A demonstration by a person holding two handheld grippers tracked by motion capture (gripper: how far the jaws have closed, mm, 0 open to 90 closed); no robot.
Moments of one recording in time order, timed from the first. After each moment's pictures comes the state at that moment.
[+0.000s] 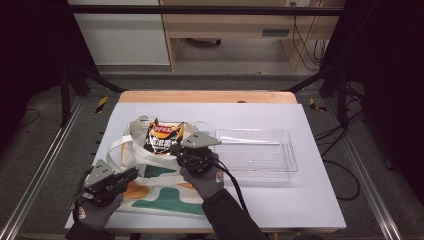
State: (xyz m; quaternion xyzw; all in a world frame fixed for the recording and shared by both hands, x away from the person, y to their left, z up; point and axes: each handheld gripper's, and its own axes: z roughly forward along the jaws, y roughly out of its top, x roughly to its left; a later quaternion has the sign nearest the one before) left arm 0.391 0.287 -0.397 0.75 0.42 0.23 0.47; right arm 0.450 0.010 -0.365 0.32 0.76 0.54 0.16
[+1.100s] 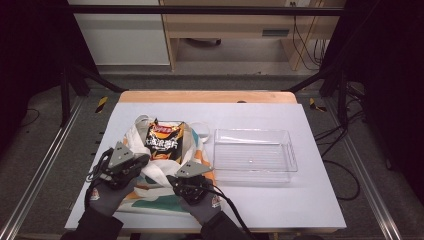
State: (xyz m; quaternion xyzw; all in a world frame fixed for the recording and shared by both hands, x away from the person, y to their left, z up) left arm 0.414 0.247 -0.376 0.80 0.38 0.25 0.38; right arm 0.411 0.020 -0.420 0.30 0.80 0.51 0.11
